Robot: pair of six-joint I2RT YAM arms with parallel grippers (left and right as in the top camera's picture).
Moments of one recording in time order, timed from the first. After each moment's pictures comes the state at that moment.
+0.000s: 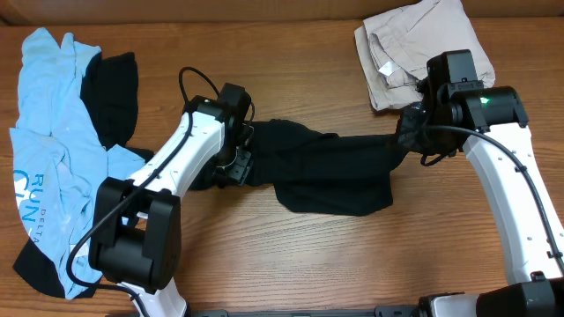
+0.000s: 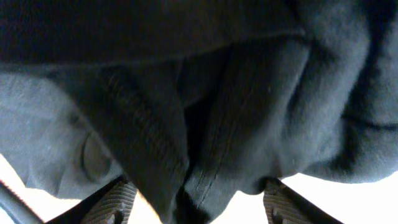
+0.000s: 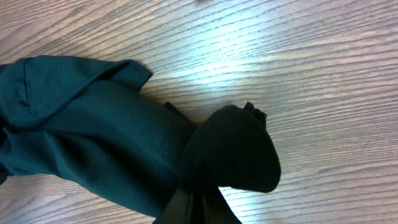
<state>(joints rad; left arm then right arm) -0.32 1.88 1.35 -1.08 -0.06 0.04 0.11 1.55 1.49 -1.23 -0.07 0.33</state>
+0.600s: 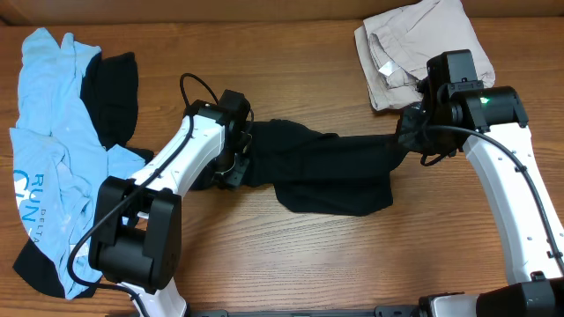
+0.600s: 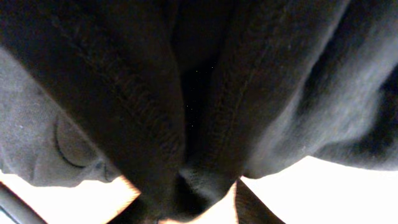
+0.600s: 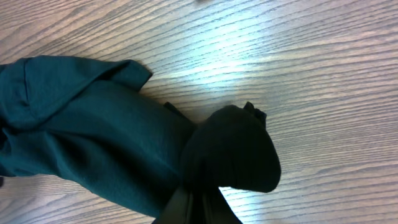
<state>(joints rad) -0.32 1.88 1.31 -1.11 -0.06 0.02 0.11 1.55 1.49 -1.23 -0.07 0.33</state>
